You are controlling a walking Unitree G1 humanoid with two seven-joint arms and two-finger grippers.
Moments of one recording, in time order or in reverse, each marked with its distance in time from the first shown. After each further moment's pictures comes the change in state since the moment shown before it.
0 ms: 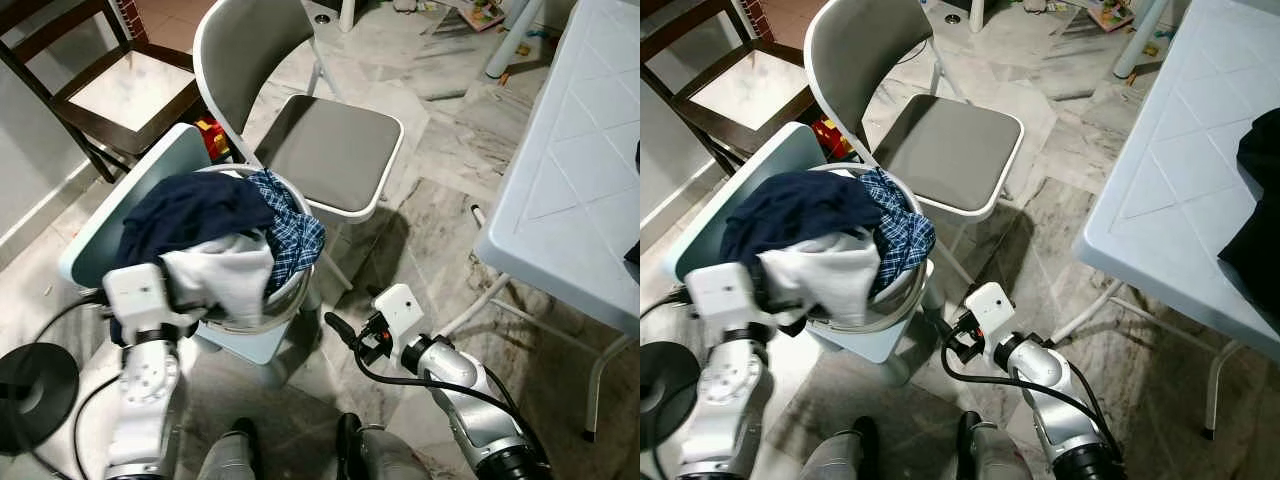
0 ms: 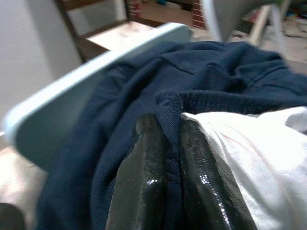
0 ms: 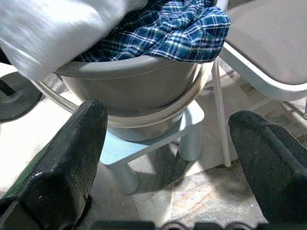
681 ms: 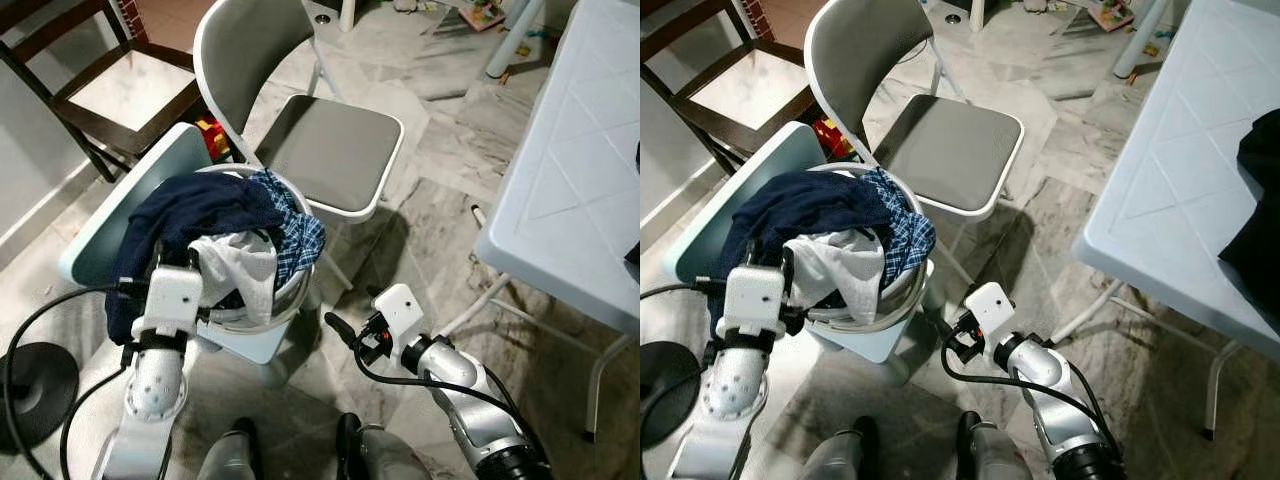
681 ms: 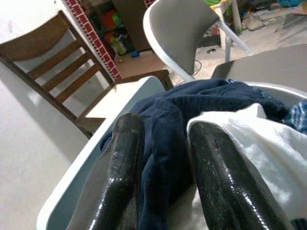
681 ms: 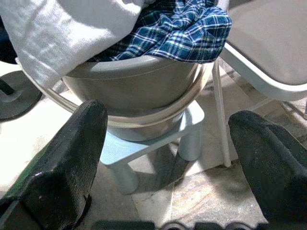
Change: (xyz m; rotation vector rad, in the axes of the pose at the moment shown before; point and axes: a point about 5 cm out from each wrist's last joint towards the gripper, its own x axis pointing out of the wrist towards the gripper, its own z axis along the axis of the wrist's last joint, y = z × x) left arm -0.019 -0.007 0.017 0.417 -0.210 -0.142; right arm 0.000 0.000 0.000 -0.001 0.001 -0.001
